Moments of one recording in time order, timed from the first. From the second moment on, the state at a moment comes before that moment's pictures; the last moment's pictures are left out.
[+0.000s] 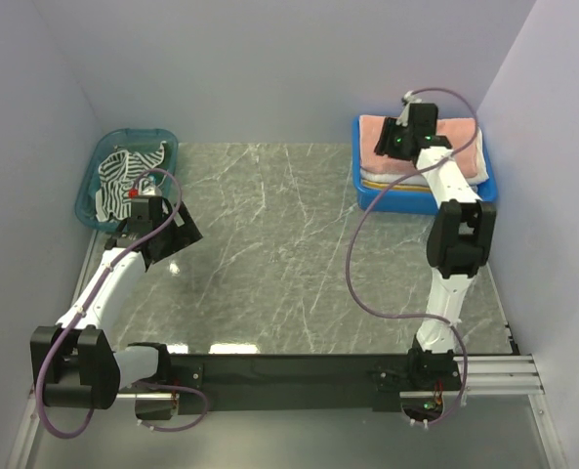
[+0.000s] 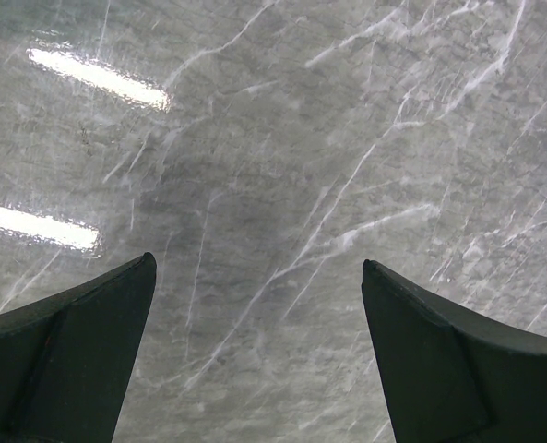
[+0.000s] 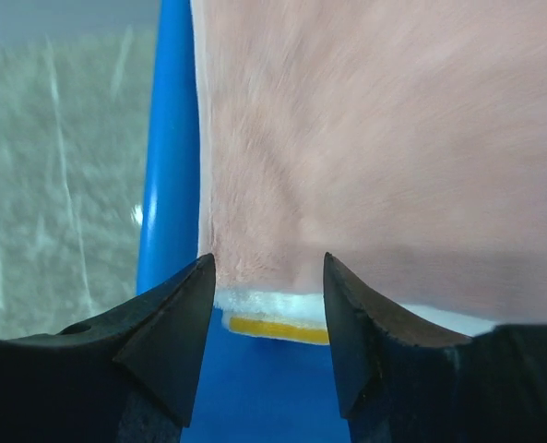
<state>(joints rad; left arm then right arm) -0.05 1.18 0.82 -0.47 0.00 -0.54 0.01 2.11 1.88 -0.44 -0.16 0.19</state>
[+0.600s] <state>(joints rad) -0.05 1.18 0.82 -0.47 0.00 -0.54 -0.29 2.13 1.79 -0.23 0.11 0.36</state>
